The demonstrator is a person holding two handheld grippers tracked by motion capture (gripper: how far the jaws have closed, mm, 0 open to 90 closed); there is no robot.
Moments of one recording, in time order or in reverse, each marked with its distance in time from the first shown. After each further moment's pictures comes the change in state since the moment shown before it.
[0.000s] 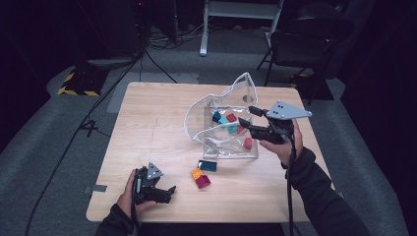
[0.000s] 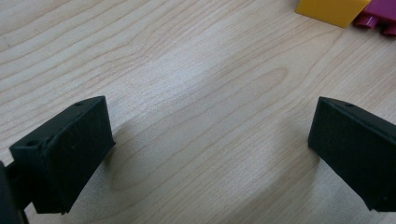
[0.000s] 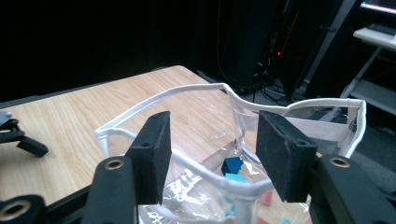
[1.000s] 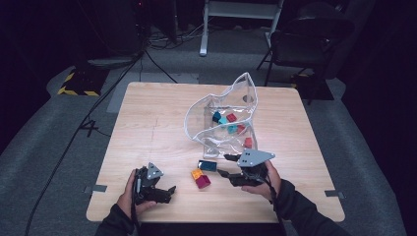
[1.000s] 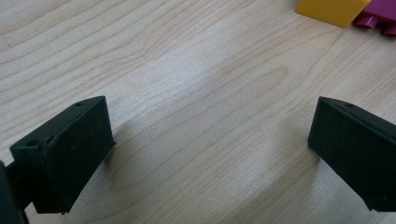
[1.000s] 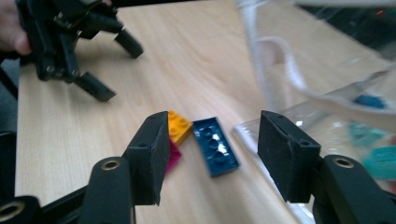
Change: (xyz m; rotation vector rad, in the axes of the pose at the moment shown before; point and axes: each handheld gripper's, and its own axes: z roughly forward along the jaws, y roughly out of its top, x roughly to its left) left arm 0.000 0.000 0.000 -0.001 0.002 0.001; right arm 0.085 -0.091 0.028 0.179 0.269 -0.079
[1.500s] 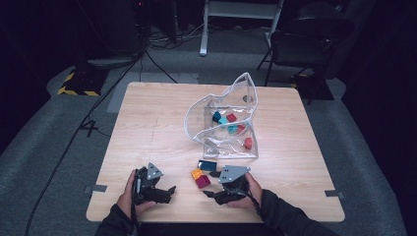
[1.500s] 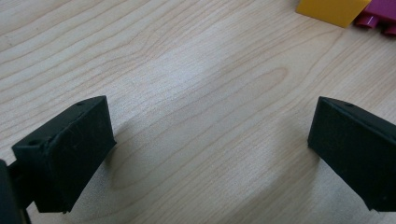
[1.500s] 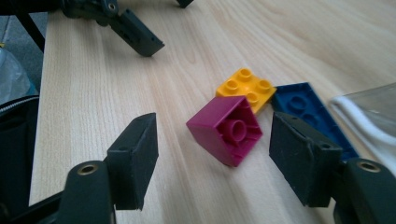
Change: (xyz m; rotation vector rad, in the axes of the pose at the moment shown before) left arm -0.001 0.000 0.000 -0.001 0.004 -0.002; right arm 0.034 -0.034 0.055 0.082 0.137 -0.016
